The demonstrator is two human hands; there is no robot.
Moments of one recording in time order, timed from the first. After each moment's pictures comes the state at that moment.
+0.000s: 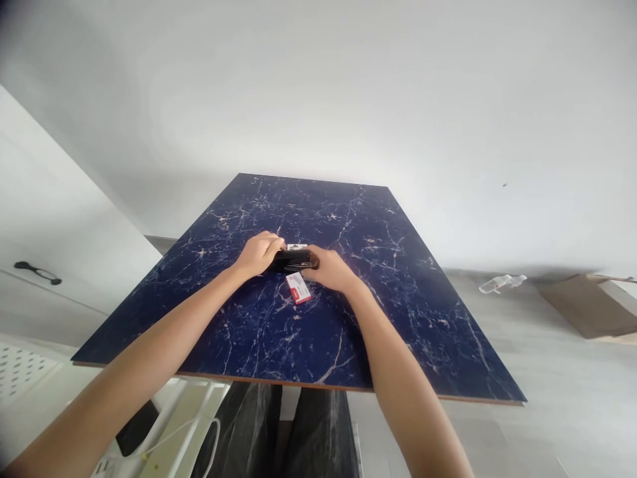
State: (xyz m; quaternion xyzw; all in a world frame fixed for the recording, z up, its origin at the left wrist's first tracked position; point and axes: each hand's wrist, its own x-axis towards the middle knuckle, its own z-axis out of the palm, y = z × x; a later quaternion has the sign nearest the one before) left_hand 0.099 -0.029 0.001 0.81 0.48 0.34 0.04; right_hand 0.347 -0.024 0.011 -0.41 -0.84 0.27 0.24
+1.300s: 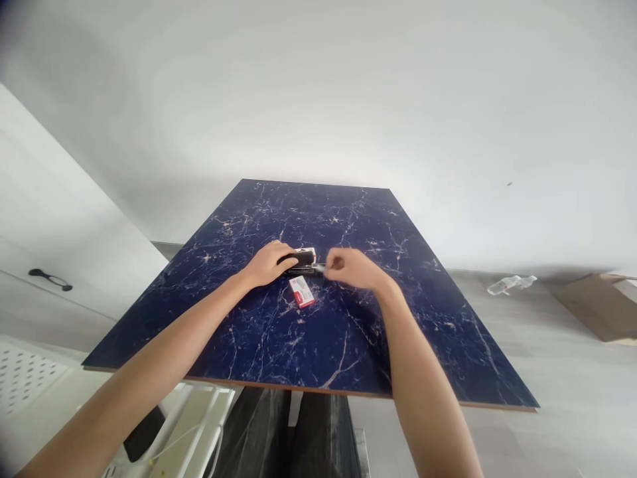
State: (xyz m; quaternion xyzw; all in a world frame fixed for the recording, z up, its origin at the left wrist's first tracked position) left_hand 0.108 -0.037 0.003 0.85 0.44 0.28 0.07; right_hand 0.385 -0.028 0.040 -0.43 -0.81 0.37 0.18
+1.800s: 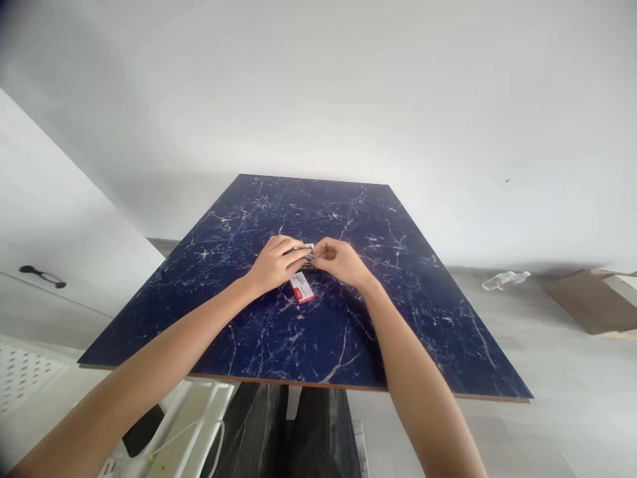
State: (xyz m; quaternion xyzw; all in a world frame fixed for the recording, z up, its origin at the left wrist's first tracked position) left_hand 0.133 -0.053 0.004 0.87 0.36 0.34 -0.08; right_hand 0.352 -0.030 0.024 -0.37 -0.74 0.44 0.35
